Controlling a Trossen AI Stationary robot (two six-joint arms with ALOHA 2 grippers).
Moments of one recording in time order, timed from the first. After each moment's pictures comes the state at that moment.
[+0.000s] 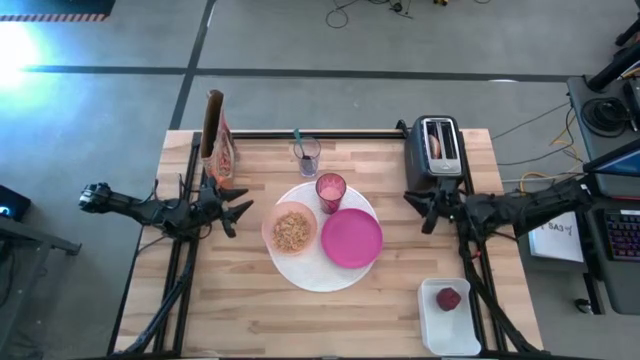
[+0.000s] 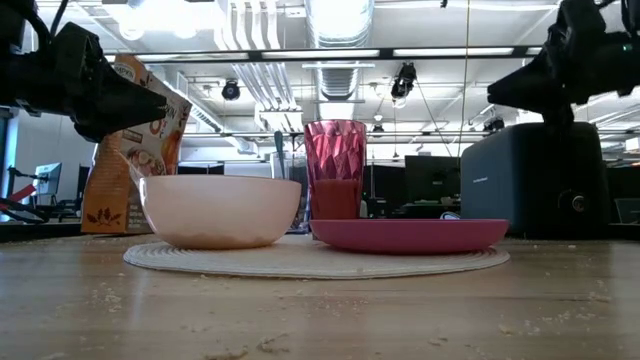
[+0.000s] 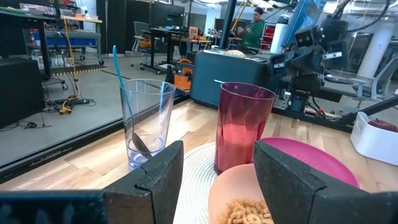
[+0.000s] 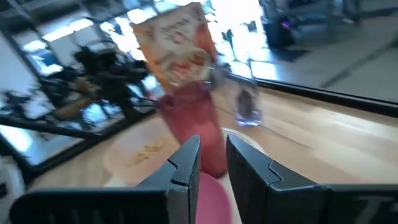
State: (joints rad) left arm -0.26 0.11 0.02 0.07 -0.71 -0.17; right arm 0.20 0.32 0.14 0.06 0.57 0.44
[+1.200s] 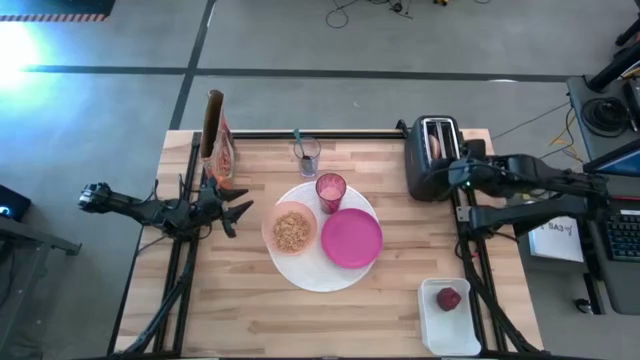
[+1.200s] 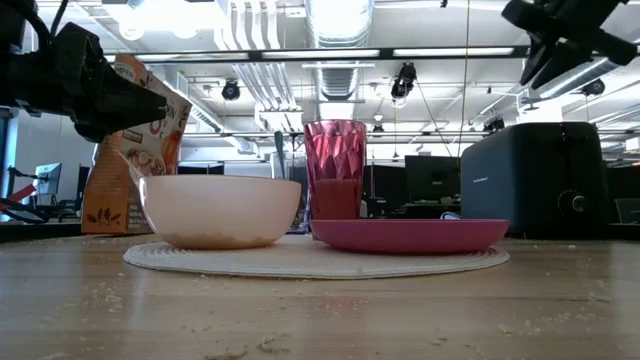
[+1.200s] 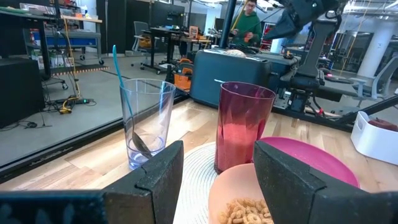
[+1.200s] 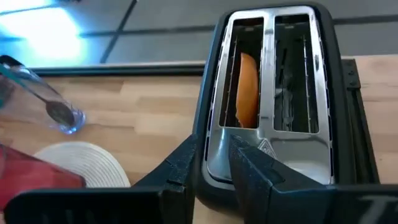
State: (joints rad) left arm -0.26 0.11 0.02 0.07 -0.71 -0.17; right arm -0.11 0.86 1.00 -1.25 0.70 1.17
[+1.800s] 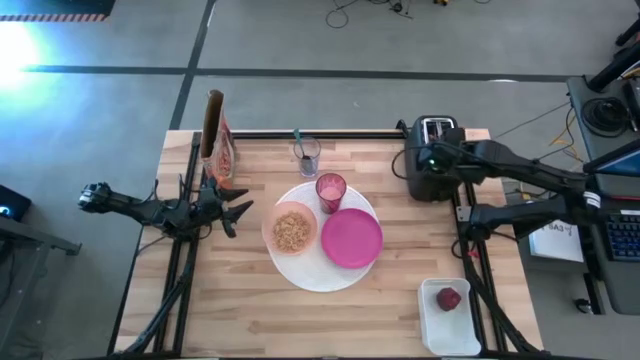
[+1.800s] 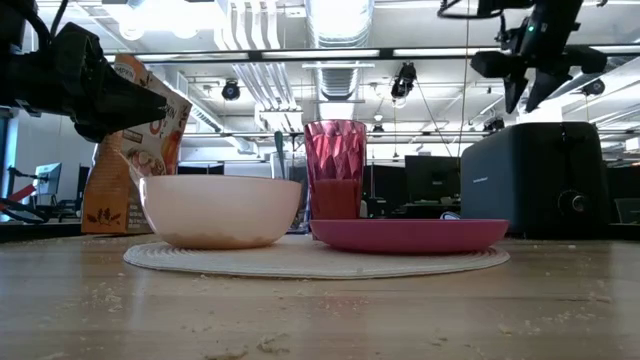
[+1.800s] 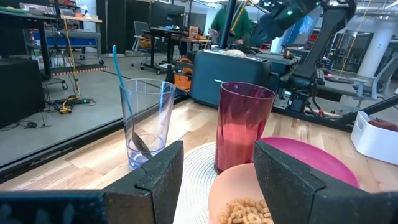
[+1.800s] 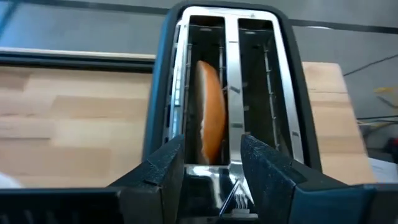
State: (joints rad) left arm -0.26 0.11 0.02 0.07 -0.71 -0.17; right arm -0.38 1.02 1.04 -1.24 0.67 1.01
